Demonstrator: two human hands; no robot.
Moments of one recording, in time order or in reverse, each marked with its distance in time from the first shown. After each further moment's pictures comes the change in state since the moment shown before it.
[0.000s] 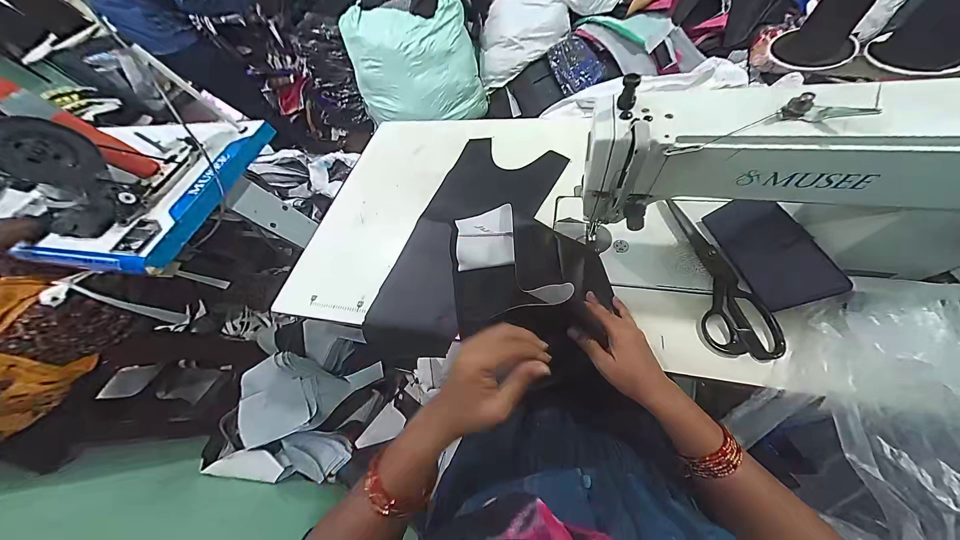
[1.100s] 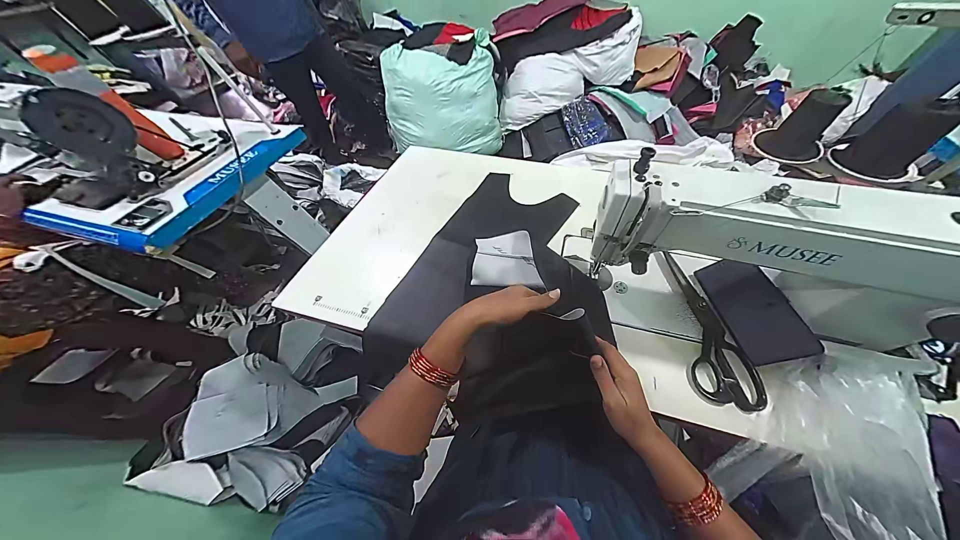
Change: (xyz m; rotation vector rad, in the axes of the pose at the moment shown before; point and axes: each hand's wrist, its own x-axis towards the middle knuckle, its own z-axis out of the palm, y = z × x) left_hand 0.103 -0.052 -0.020 -0.117 -0.539 -0.735; right_hand -0.008 0.022 0.015 0.184 0.169 -0.104
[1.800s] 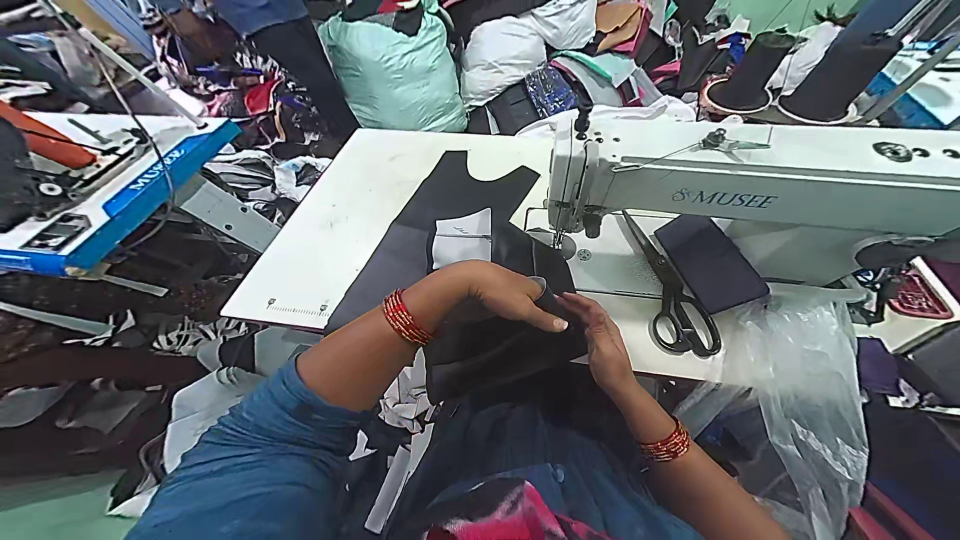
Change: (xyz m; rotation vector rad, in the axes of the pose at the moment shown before) left_hand 0.006 0.095 0.011 0.519 -0.589 -0.033; right_hand 0.005 0.010 -0.014 0.527 0.036 0.084
